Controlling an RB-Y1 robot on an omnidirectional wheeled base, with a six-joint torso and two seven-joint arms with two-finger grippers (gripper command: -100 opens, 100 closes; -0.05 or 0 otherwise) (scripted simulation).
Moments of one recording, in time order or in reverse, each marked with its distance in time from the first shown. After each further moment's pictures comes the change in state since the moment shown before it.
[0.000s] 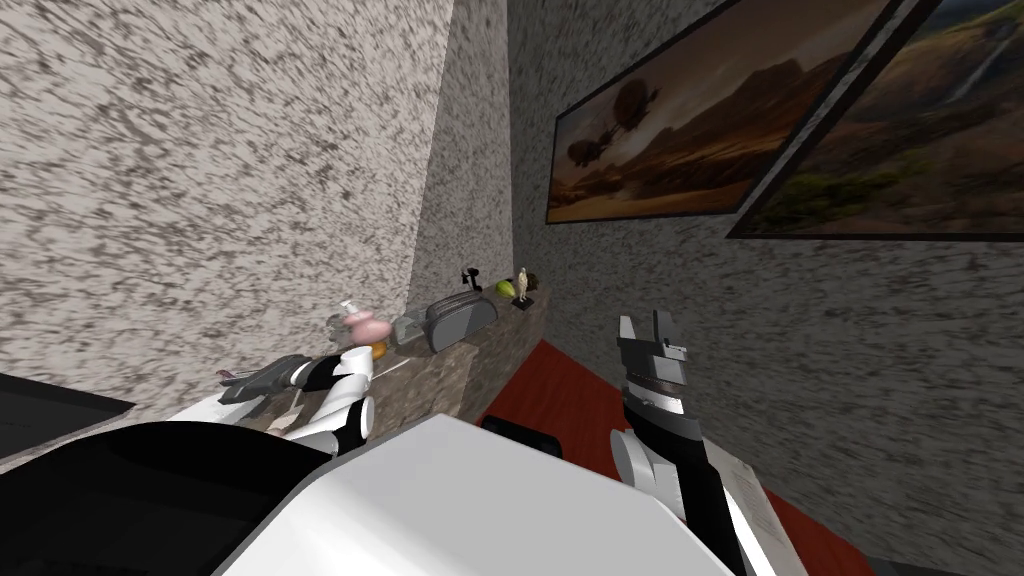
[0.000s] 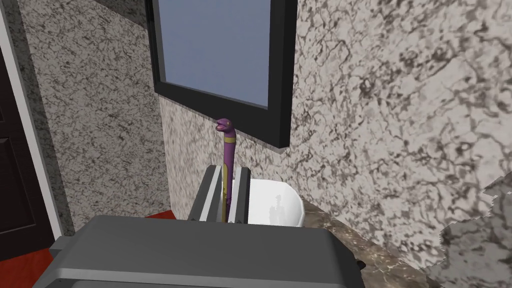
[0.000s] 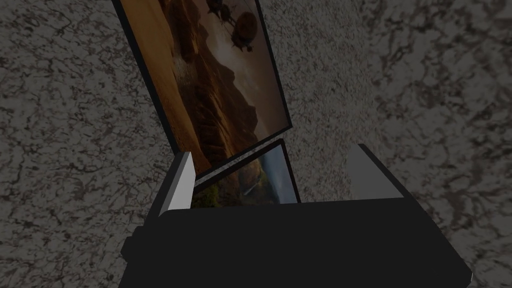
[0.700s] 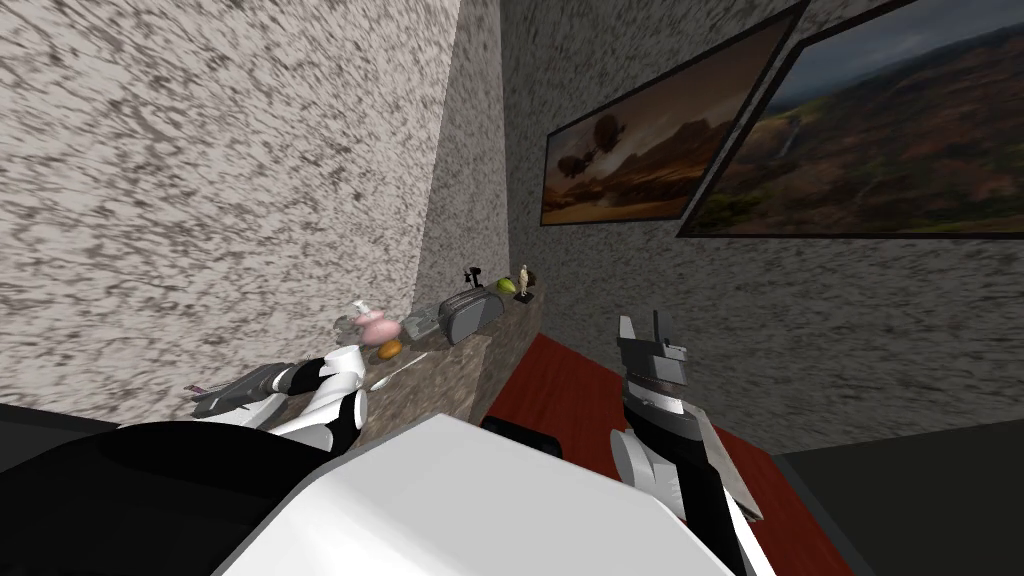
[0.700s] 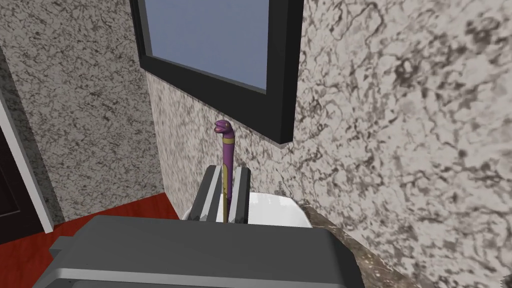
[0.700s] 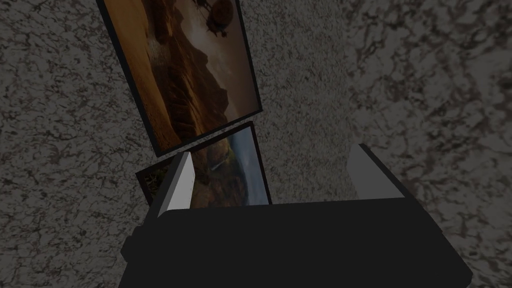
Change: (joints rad) left arm -0.019 0.075 0.039 0.089 0.118 -0.006 -0.060; right arm 0.000 0.000 0.000 0.000 0.000 0.000 0.000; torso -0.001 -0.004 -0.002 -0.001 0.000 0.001
